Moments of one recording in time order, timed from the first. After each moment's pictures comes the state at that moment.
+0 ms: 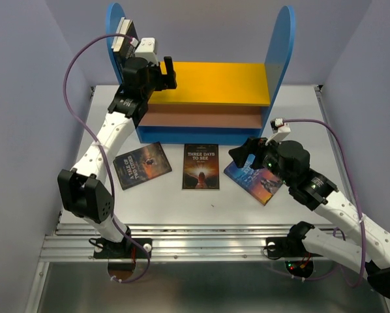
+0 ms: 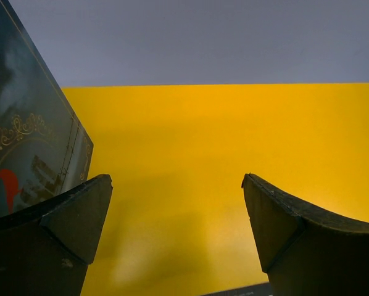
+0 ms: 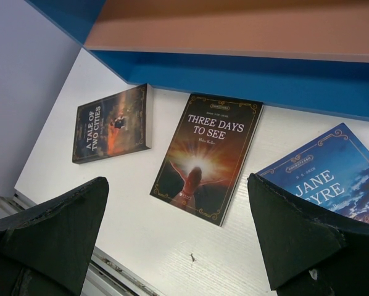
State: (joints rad) left arm -0.33 1.62 1.61 -0.16 -0.11 -0.18; right arm 0.69 0.84 0.82 -0.23 0.15 0.53
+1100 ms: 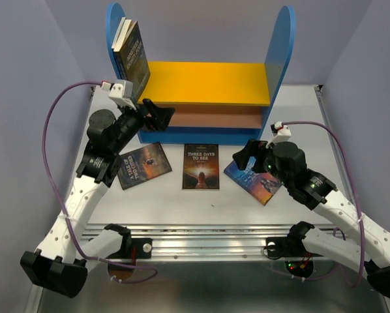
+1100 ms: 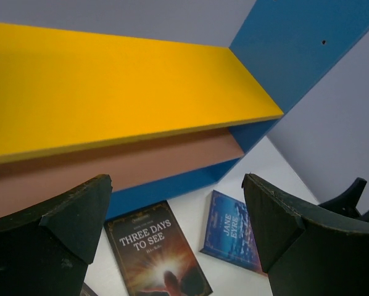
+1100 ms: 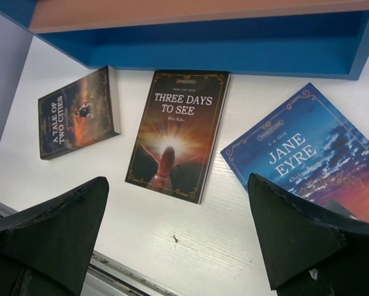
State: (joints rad) left arm -0.32 1.02 1.10 -0.04 0.25 -0.41; right arm 0.69 0.84 0.82 -0.34 0.22 0.58
